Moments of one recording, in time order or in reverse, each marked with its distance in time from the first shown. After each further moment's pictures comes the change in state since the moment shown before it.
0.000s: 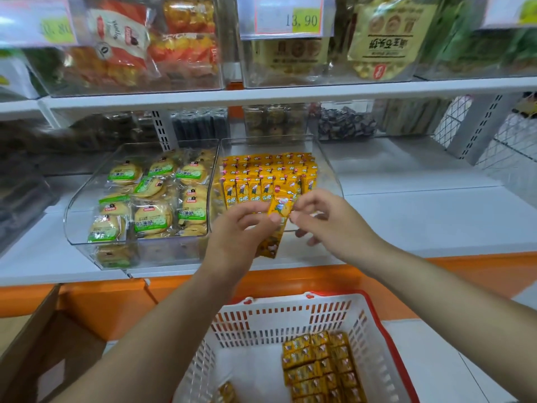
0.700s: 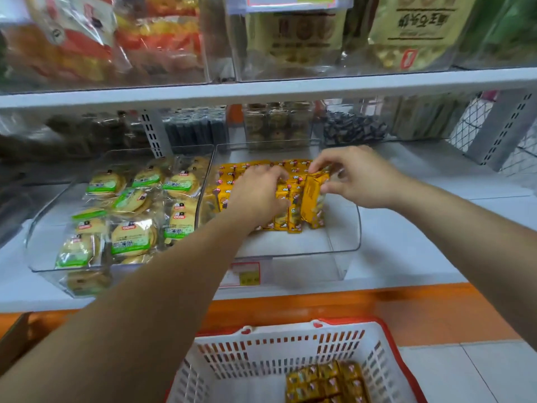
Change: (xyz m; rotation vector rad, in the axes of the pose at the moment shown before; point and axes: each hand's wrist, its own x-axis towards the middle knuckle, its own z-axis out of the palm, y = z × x) left_hand 0.172 -0.011 0.025 1.188 -0.049 0.389; right_hand 0.115 0.018 -0.071 -0.693 -0.055 -0.221
